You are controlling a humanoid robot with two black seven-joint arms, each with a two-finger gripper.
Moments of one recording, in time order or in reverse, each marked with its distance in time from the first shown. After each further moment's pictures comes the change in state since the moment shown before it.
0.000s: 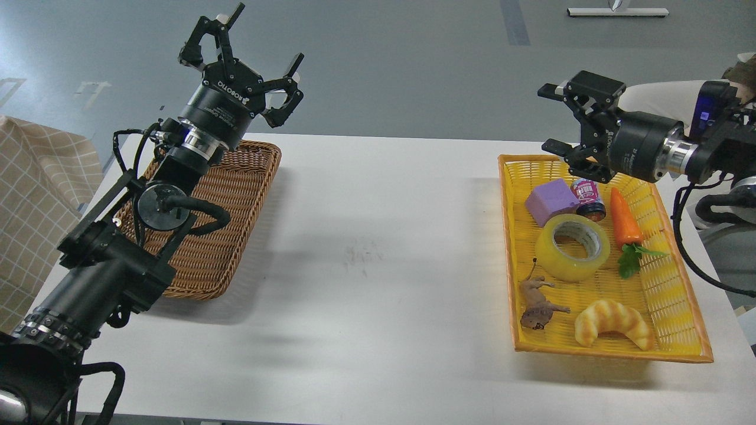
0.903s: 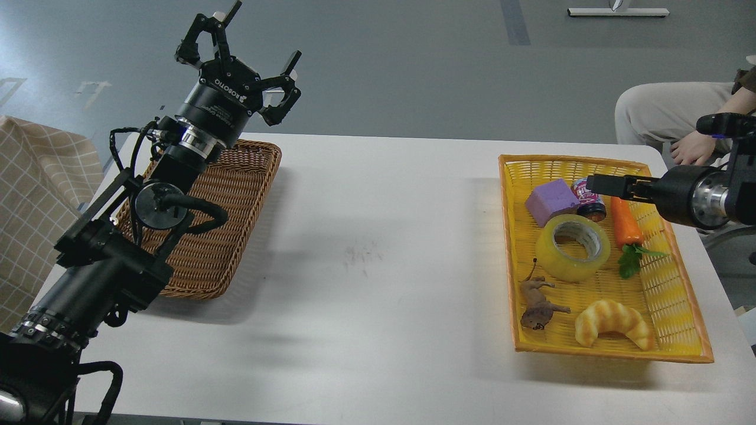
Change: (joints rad) left arm -0.001 0.009 -0.002 -0.002 -0.001 0.000 -0.001; right arm -0.047 -0.186 -0.165 0.189 -0.733 -0.001 -0.067
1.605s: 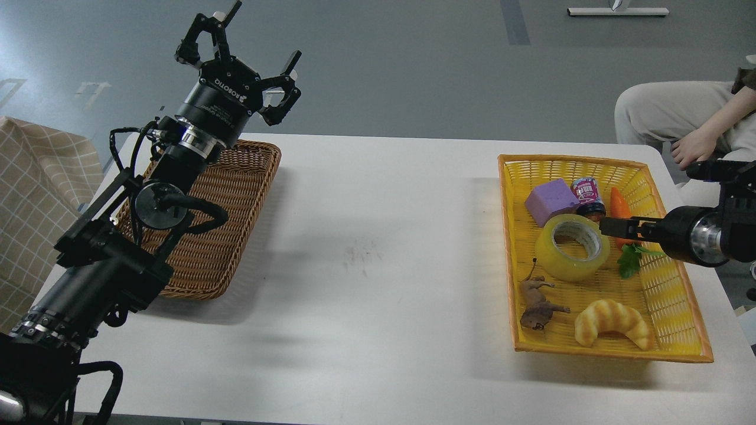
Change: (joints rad) left arm 0.000 -0.001 0.000 0.000 0.000 0.000 0.000; right arm -0.099 0.030 0.000 -0.056 -0.059 0.001 0.003
